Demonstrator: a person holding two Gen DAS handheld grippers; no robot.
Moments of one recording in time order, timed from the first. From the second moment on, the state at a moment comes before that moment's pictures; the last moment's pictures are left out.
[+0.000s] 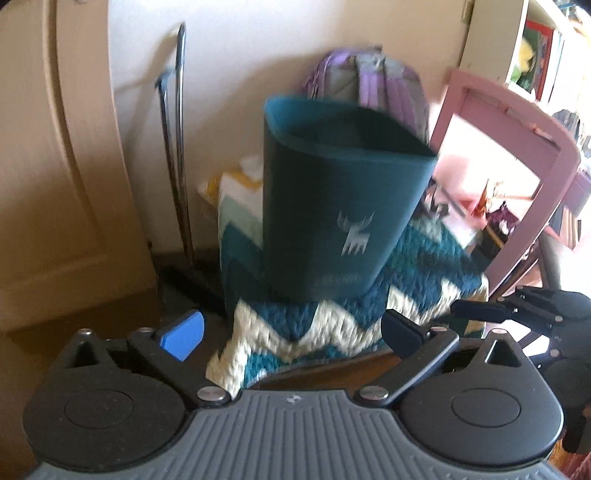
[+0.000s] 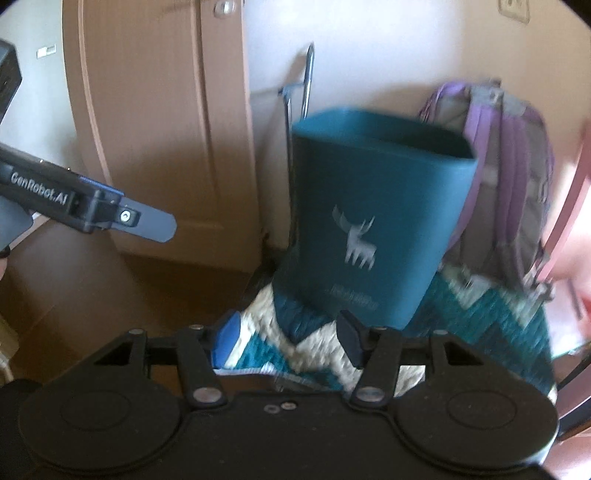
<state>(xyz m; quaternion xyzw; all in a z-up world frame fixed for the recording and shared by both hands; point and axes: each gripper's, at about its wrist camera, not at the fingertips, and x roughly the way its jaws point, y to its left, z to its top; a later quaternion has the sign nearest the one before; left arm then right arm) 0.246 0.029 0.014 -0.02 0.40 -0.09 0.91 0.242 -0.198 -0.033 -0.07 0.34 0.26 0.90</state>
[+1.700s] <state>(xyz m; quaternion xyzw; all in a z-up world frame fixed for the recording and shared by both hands) 0.268 0.035 -0.601 0.01 0.79 -0.05 0.61 0.240 -0.059 -0.587 -0.31 0.59 0.40 0.63</state>
